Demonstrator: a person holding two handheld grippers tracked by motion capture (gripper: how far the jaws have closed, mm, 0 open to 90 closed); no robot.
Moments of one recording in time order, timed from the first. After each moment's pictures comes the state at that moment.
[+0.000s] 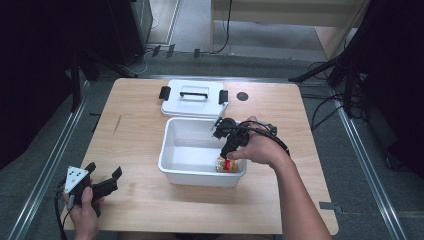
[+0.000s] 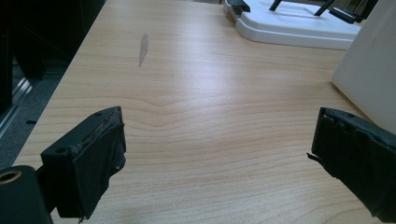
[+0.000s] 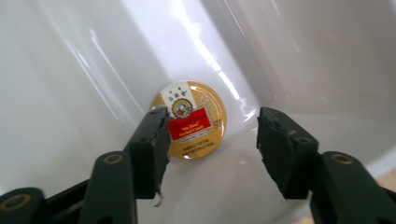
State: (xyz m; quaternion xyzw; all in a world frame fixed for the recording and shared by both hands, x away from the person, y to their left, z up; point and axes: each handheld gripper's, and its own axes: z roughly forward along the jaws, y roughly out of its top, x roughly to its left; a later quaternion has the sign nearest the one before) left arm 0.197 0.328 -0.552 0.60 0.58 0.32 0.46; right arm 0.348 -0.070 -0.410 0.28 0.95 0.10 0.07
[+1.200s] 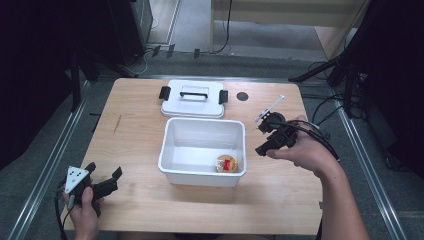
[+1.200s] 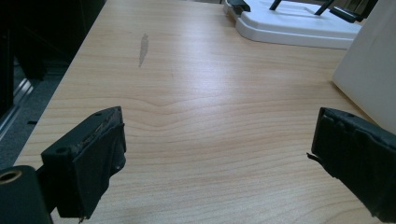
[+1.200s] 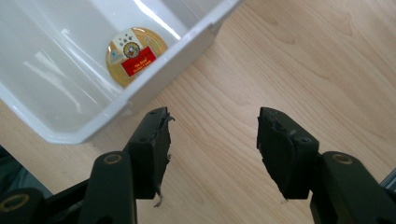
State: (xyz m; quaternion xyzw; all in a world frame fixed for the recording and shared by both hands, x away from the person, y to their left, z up) left arm 0.197 0.328 -0.552 0.60 0.58 0.32 0.45; right arm 0.331 -0.171 -0.368 0.37 0.92 0.13 0.08
